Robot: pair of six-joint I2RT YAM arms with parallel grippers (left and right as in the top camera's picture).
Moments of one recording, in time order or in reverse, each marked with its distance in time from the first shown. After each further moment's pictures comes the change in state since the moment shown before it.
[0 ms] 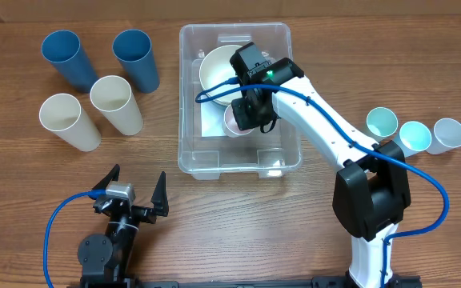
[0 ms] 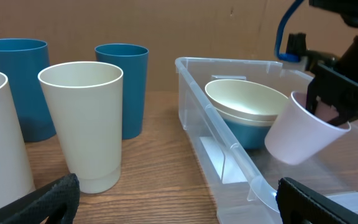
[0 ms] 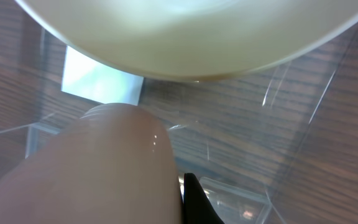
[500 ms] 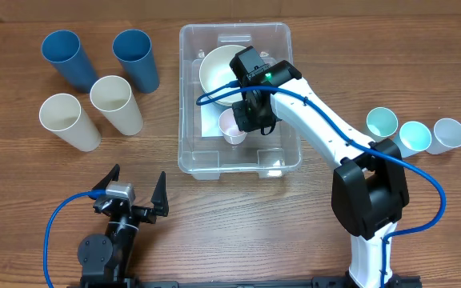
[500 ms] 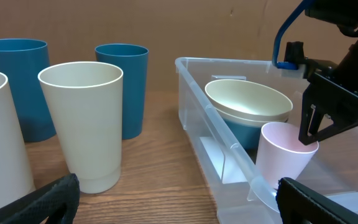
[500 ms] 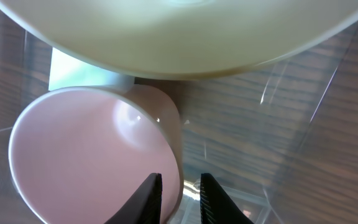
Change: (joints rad) left arm 0.000 0.000 0.000 0.000 0.000 0.000; right arm 0.000 0.010 -0.013 0.009 0.014 0.004
